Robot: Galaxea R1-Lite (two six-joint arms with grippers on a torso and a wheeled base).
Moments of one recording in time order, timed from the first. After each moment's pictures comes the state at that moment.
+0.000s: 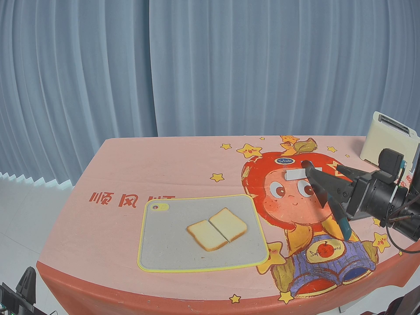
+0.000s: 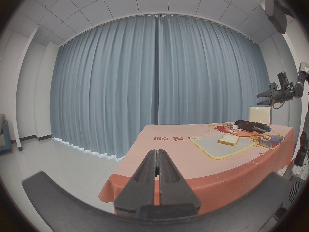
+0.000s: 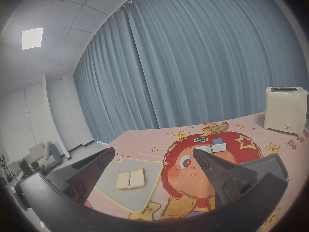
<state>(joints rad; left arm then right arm) 0.00 0.02 -0.02 0.00 0.02 -0.01 0.60 1.32 -0.48 -0.67 -0.08 0.30</state>
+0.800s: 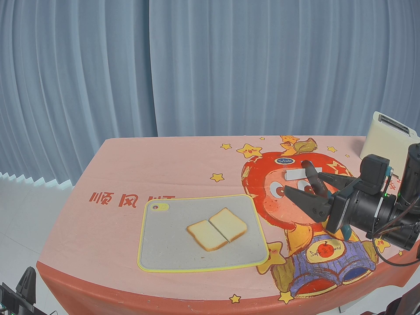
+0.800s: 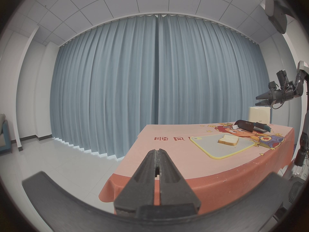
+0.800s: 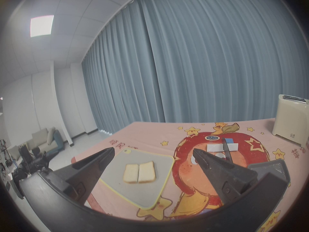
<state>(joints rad) 0.00 0.02 -0.02 0.00 0.02 -0.01 0.76 1.38 -0.53 -0.62 -0.16 0.24</state>
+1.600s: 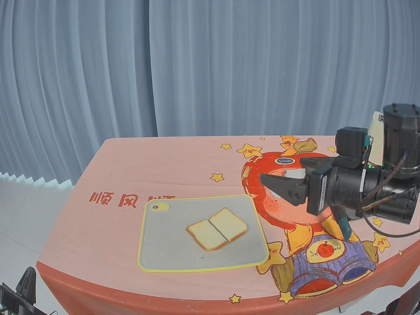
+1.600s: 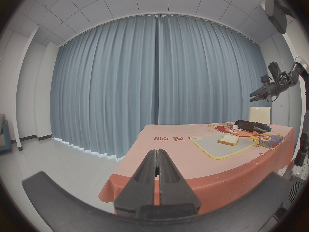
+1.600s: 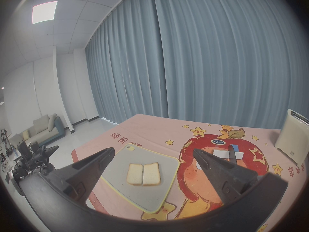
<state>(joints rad) 0.00 0.02 -0.02 0.00 0.02 -0.01 0.80 1.47 -0.85 -0.27 -0.16 0.18</state>
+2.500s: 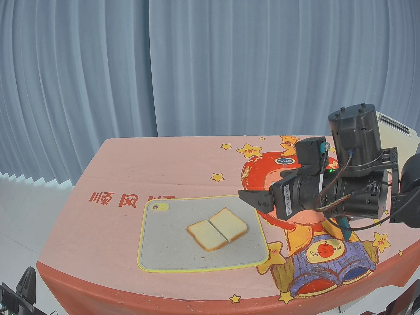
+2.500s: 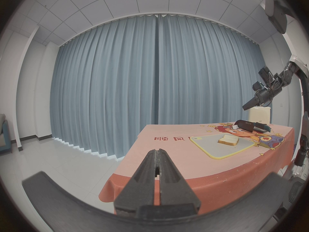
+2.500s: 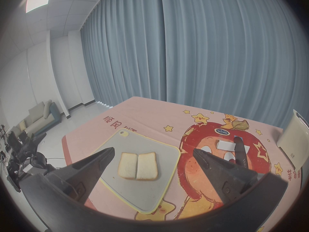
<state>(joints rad) 0.00 0.02 -0.02 0.00 0.02 -0.01 0.79 1.64 -1.00 -0.11 -0.17 0.16</state>
